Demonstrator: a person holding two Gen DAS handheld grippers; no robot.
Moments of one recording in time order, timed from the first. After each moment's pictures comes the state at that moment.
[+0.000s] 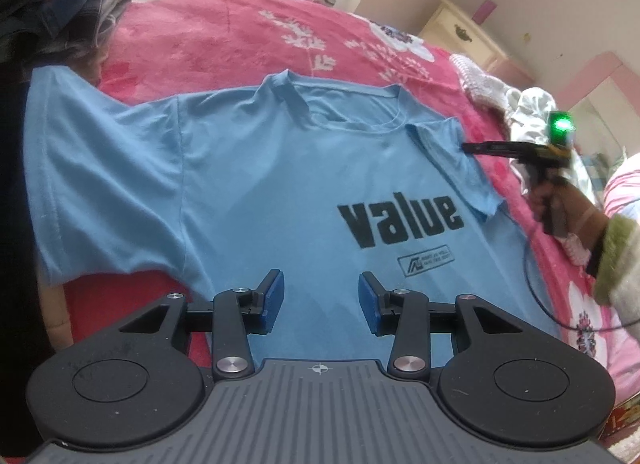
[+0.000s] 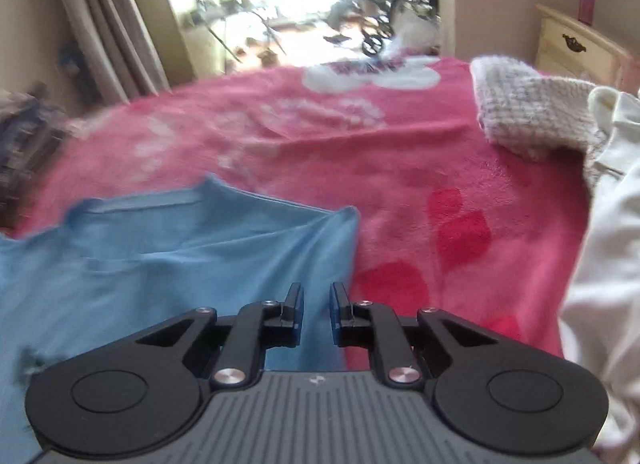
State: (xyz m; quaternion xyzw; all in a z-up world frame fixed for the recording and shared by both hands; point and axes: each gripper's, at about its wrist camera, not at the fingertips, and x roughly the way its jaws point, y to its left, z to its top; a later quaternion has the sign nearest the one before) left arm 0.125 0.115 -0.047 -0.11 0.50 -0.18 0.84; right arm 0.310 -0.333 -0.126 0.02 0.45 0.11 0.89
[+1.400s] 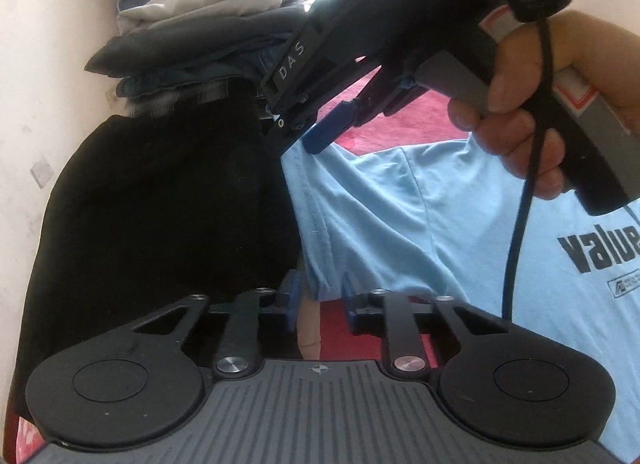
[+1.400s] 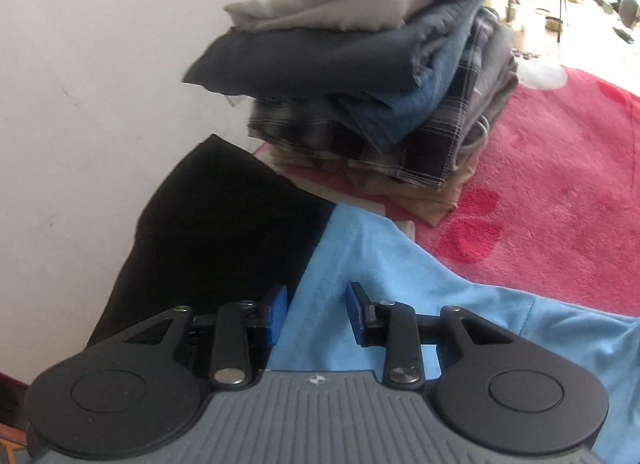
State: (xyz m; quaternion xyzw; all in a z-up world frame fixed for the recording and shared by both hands) left arm 0.096 0.187 -0.059 0.00 0.40 0.06 0.92; right arm 0.255 0.151 -0.048 -0.04 0.49 0.45 0.75
